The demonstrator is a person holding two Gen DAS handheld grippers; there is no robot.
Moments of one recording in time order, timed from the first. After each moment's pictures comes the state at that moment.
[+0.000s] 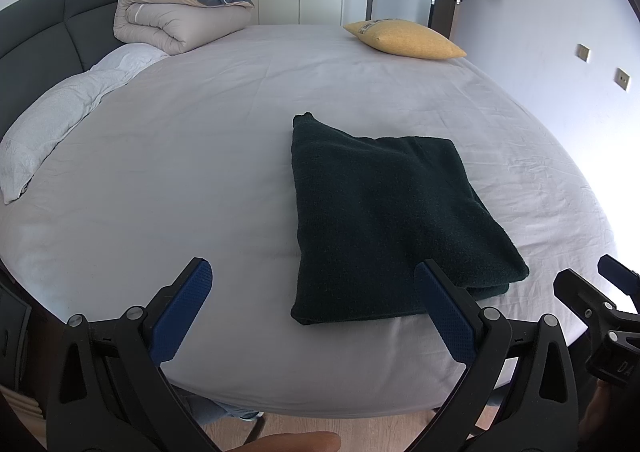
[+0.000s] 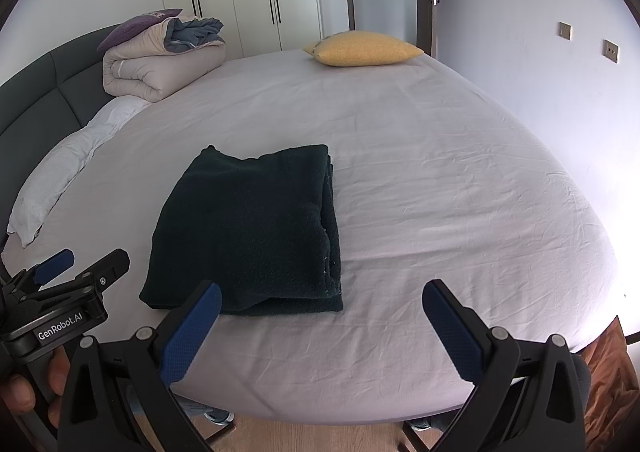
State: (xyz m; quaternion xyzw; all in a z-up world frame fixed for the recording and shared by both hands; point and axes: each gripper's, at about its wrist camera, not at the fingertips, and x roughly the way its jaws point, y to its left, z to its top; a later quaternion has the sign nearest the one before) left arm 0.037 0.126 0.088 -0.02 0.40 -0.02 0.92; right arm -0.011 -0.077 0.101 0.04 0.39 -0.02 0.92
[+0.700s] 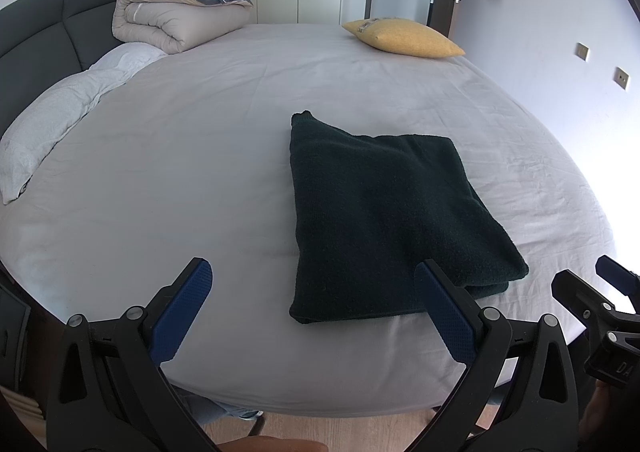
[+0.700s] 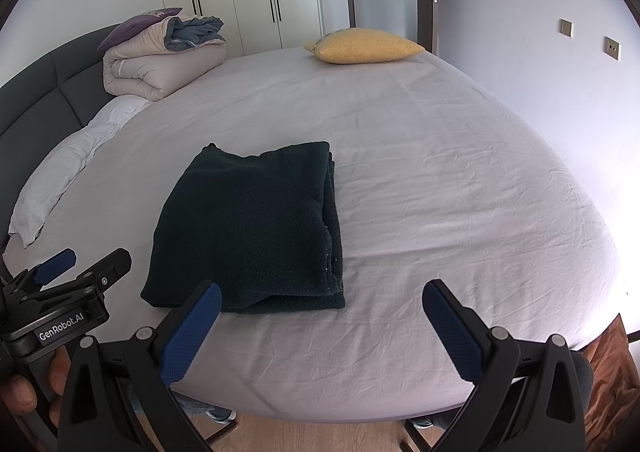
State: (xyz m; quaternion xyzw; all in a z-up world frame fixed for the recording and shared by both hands) left arm 0.037 0.125 0.086 -0.02 0.40 -0.02 0.91; right arm -0.012 -0.075 0.099 0.04 0.39 -0.02 0.92
